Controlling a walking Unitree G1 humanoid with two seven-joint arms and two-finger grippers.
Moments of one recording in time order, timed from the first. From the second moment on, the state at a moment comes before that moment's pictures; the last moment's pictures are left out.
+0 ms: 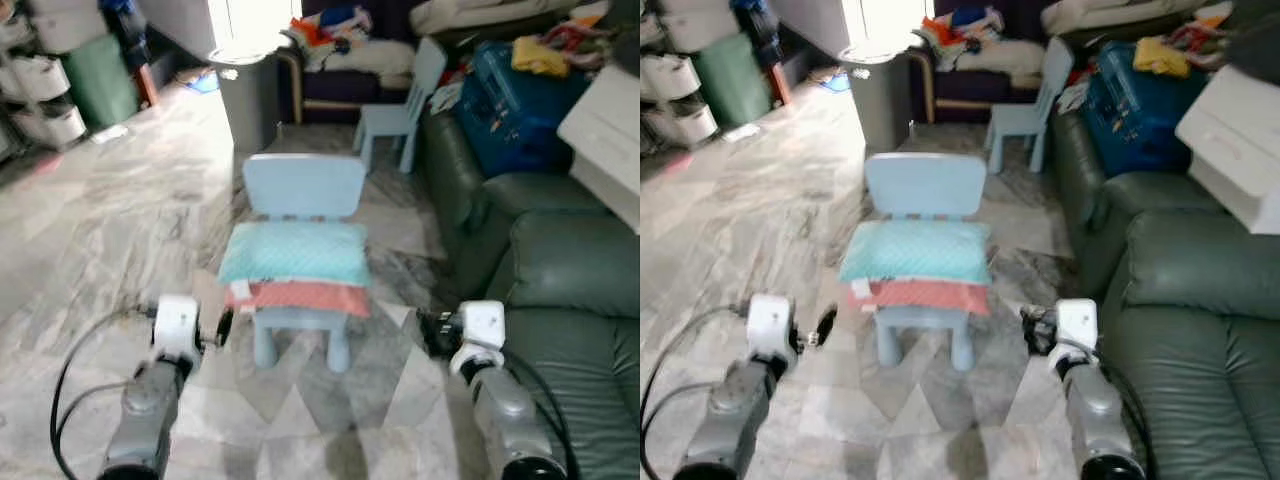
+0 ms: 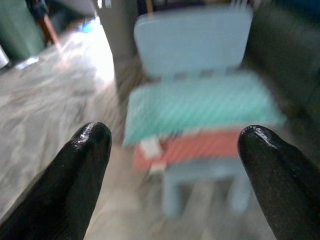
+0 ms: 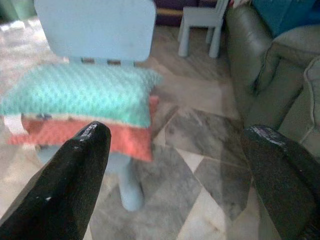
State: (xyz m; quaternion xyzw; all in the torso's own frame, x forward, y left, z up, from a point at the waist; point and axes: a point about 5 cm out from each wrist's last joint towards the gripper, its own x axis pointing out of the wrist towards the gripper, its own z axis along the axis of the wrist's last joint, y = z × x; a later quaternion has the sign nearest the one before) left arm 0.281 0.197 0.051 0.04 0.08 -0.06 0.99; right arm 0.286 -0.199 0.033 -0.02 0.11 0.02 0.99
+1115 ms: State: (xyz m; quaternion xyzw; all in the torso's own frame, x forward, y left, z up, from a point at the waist) left arm 0.280 0.196 0.079 -0.09 0.07 -0.01 0.99; right arm 0.286 -0.172 0.064 -0.03 0.08 0.09 0.99
